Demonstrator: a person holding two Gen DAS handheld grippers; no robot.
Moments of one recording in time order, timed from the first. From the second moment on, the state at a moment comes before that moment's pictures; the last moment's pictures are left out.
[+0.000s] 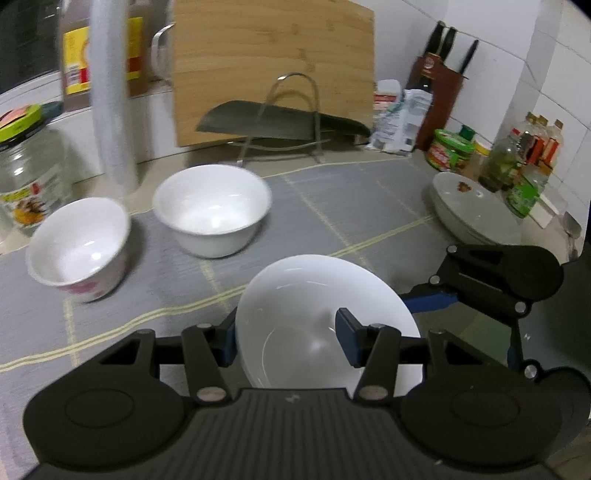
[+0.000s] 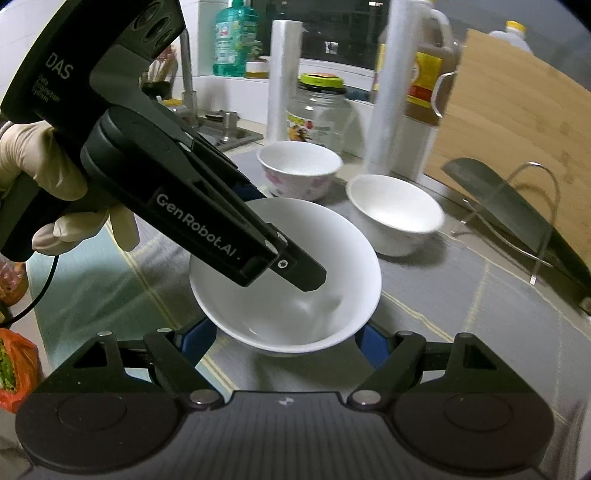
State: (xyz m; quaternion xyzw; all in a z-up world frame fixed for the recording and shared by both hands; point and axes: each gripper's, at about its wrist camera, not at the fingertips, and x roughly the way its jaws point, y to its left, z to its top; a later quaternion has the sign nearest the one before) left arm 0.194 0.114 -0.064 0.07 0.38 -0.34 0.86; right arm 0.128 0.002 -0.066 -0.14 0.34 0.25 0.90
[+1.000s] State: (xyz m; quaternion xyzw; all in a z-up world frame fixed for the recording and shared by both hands) left arm 0.189 0.020 -0.084 0.07 0.39 -0.37 0.84; right arm 0.112 -0.077 -0.071 -0.14 0.38 0.21 0.89
